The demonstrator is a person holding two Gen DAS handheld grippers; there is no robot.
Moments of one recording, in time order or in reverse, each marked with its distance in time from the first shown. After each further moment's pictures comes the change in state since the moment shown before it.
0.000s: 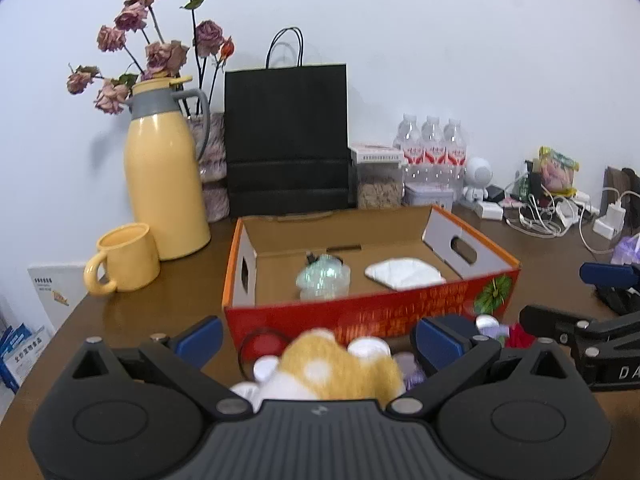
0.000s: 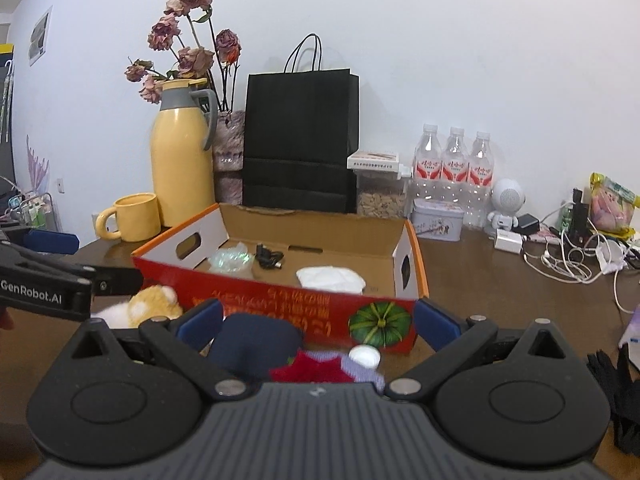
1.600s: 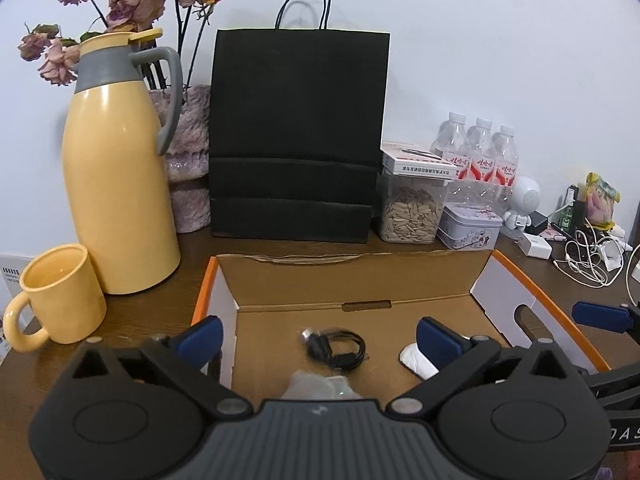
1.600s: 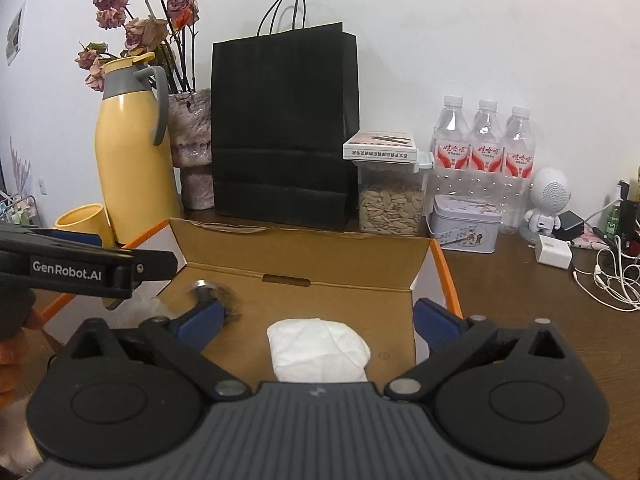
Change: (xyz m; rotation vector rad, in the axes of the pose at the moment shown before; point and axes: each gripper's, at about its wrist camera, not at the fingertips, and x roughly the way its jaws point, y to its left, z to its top) left arm 0.169 0.024 0.080 -0.085 0.040 -0.016; right arm 0.158 -0.028 0.053 0.032 0.067 0.021
